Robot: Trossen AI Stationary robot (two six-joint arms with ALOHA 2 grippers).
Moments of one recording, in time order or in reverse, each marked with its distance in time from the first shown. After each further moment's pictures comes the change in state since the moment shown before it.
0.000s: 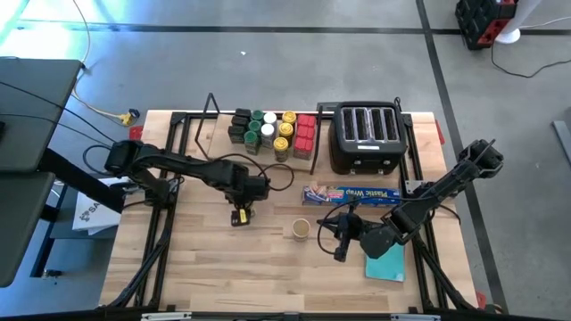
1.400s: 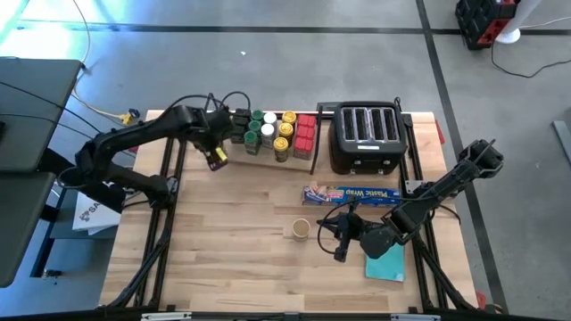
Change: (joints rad) left arm 0.541 -0.316 0.001 -0.249 -0.213 0.179; right arm 0.000 0.000 0.000 0.000 -0.004 0.024
